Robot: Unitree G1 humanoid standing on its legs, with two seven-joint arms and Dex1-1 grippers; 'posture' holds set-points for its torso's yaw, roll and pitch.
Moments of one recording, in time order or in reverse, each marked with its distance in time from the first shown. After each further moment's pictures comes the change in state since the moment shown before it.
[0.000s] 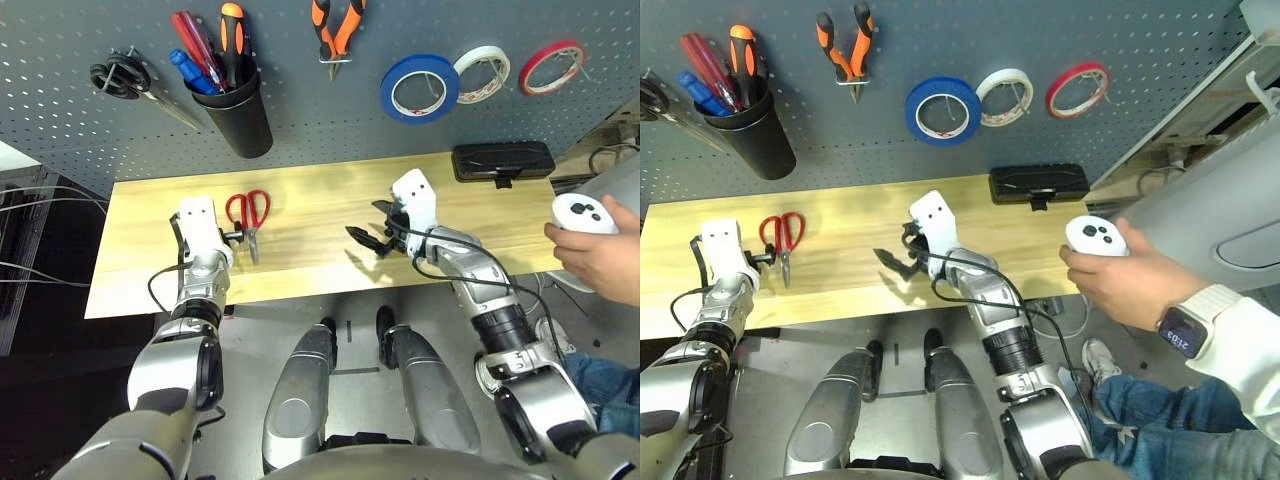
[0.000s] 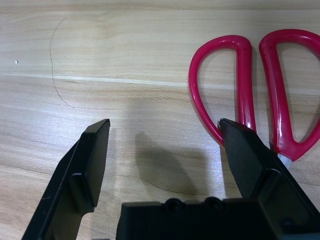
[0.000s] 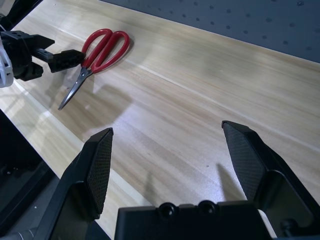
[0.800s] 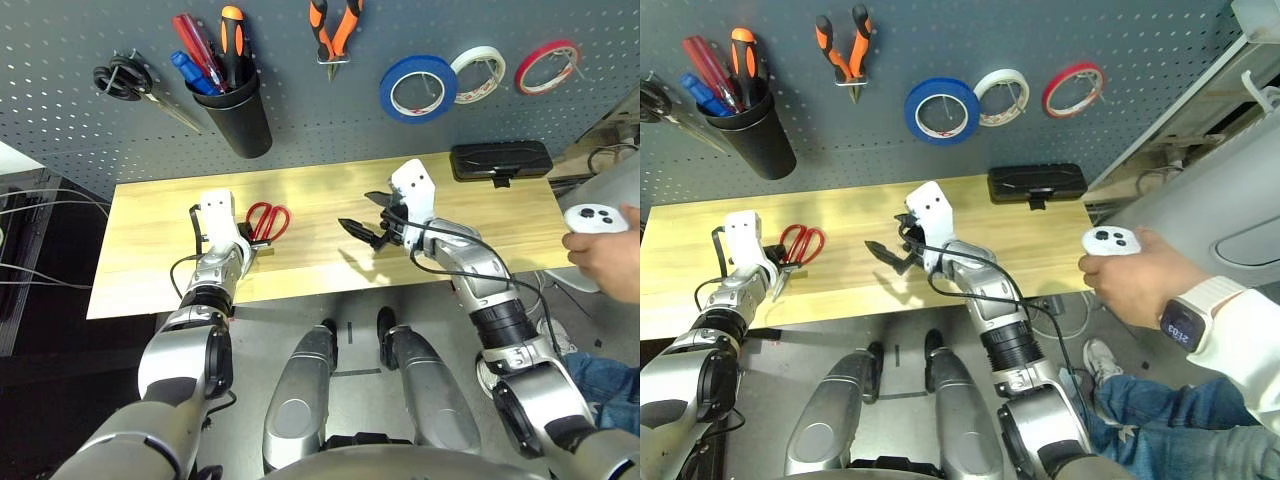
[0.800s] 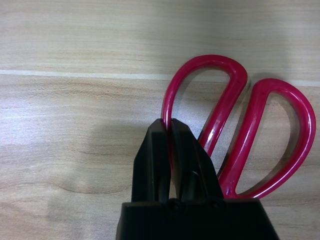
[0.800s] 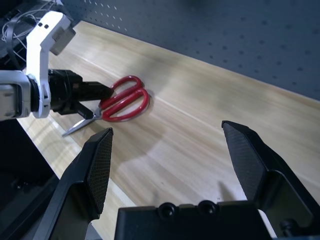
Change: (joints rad) left arm -0.038 -0.038 0.000 -0.036 -0.032 0.232 -0.177; right arm -0.055 0.032 -0.003 0.015 0.045 -0.049 0.028
